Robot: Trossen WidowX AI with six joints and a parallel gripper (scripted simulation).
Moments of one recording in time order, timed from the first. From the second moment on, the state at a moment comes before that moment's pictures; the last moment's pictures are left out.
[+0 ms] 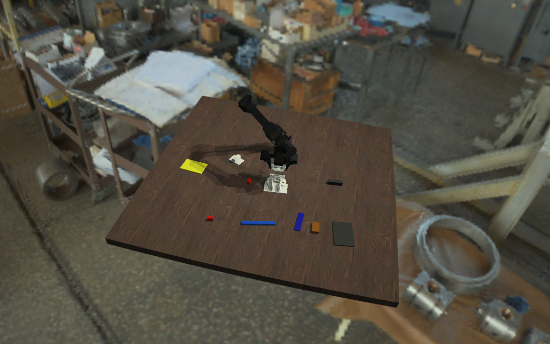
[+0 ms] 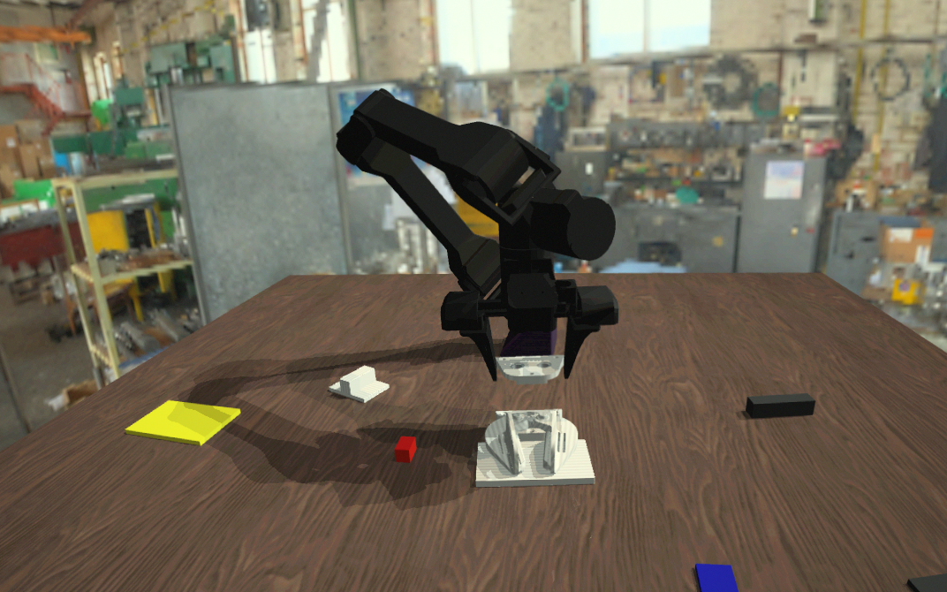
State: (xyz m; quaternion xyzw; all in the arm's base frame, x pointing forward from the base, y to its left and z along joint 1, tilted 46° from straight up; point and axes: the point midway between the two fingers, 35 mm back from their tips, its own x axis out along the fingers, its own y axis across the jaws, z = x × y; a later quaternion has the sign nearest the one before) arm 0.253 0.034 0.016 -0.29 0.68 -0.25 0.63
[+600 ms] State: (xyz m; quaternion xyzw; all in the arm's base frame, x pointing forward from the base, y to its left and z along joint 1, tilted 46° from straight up) arm 0.252 0.013 -0.004 -0.29 0.68 -0.25 0.63
